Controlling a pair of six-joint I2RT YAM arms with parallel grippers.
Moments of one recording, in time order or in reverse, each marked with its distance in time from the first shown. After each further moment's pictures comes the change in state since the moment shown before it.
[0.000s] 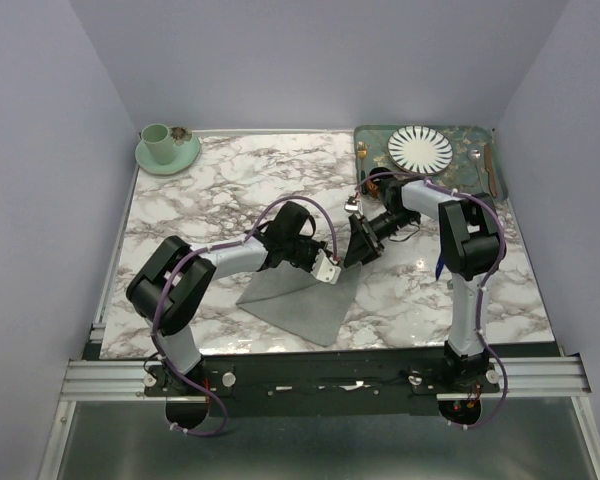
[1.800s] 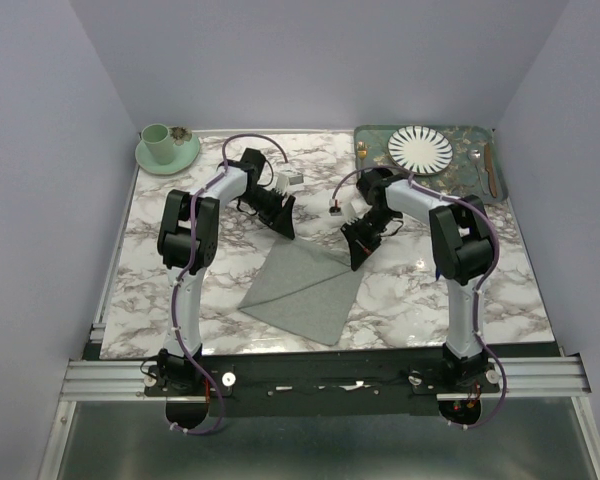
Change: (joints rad) left arm 0.418 0.526 0.793 -0.853 0.218 -0.807; right arm 0.110 -0.013 0.063 0.097 0.501 -0.066
